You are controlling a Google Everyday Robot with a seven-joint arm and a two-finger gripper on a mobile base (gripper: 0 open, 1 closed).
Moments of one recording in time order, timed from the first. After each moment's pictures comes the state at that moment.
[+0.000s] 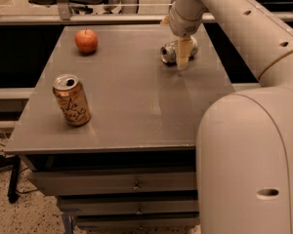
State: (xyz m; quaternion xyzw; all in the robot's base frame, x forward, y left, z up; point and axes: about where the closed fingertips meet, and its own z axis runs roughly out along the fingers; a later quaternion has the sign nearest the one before) arm 0.763 -0.093 0.868 -0.79 0.57 -0.09 0.19
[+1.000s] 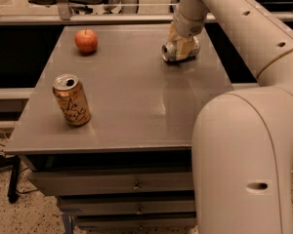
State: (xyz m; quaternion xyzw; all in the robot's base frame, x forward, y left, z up) arm 0.763 -0.115 0.862 -0.80 0.57 -0.10 0.16
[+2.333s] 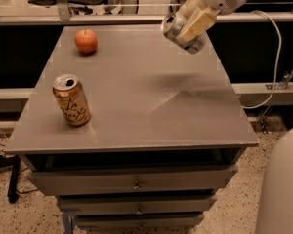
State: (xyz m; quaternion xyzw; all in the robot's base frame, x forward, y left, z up) arm 0.667 -0.104 0.988 -0.68 0.62 0.12 0.37
